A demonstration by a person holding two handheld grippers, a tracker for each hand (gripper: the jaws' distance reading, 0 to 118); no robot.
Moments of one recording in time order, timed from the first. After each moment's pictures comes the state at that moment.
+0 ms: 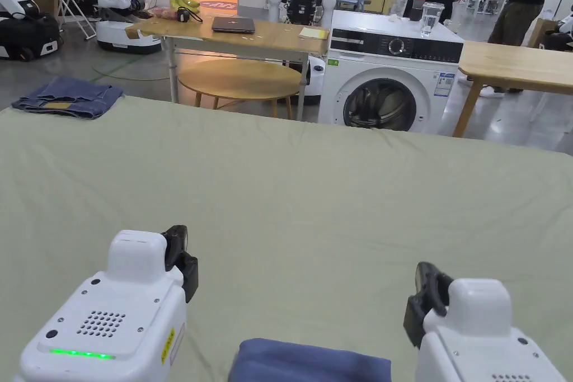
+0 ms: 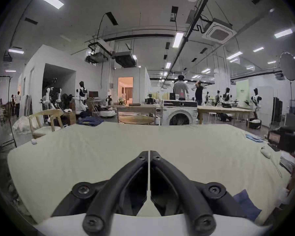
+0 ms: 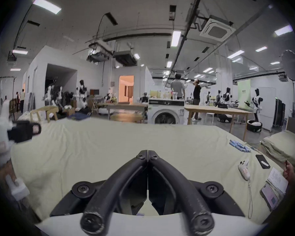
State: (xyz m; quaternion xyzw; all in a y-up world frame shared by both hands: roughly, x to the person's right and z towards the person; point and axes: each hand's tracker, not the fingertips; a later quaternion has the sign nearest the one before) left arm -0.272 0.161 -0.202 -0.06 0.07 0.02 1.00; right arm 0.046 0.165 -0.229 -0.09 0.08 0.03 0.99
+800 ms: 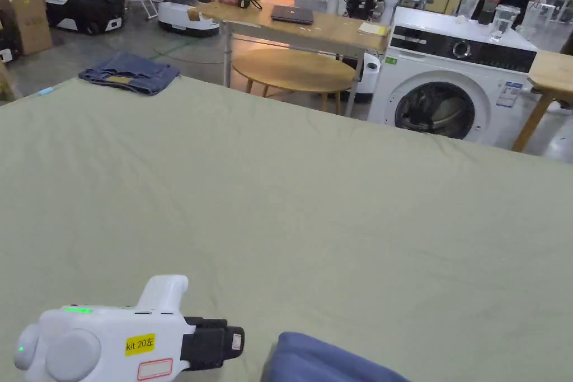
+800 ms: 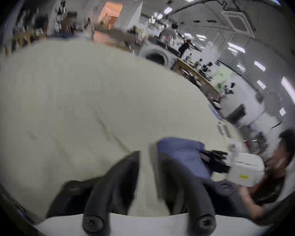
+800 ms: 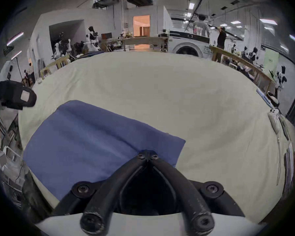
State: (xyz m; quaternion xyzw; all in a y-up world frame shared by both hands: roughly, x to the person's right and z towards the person) left arm -0.341 0.103 -0.196 -0.39 -0.16 0.28 0.86; right arm 0.030 0.054 -0.245 -0.36 0.14 0.05 0.92
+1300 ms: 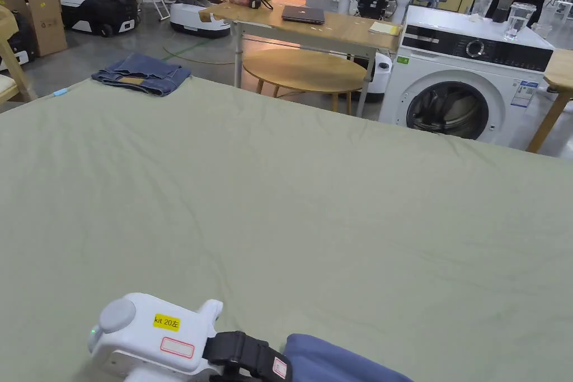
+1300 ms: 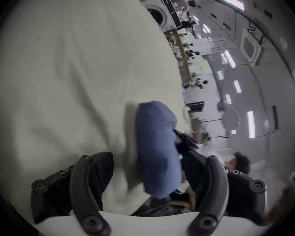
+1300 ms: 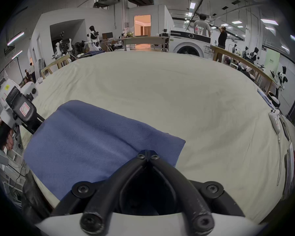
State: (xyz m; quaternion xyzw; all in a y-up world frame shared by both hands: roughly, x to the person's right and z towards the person) left arm -0.345 0.025 -0.253 -0.49 -0.32 0.46 0.67; right arm 0.032 0.054 -0.248 -0.37 0.15 0.05 0.92
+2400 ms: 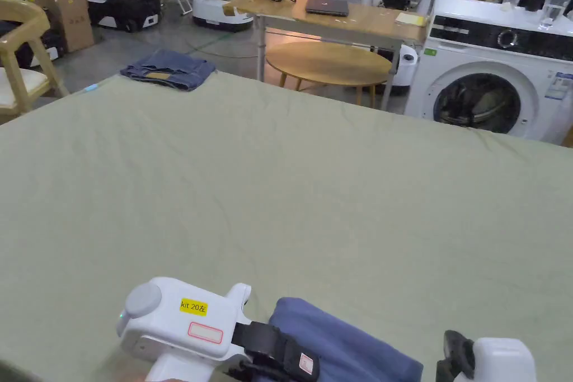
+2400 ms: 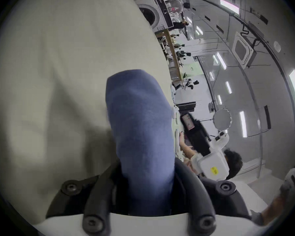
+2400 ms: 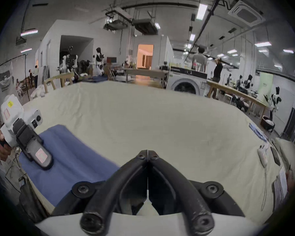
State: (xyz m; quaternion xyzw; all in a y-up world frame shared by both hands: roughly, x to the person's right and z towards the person) left arm -0.363 0.069 -0.232 -0.48 -0.30 0.44 0.70; right arm 0.004 0.115 -0.253 -0.21 0.15 0.07 0.96
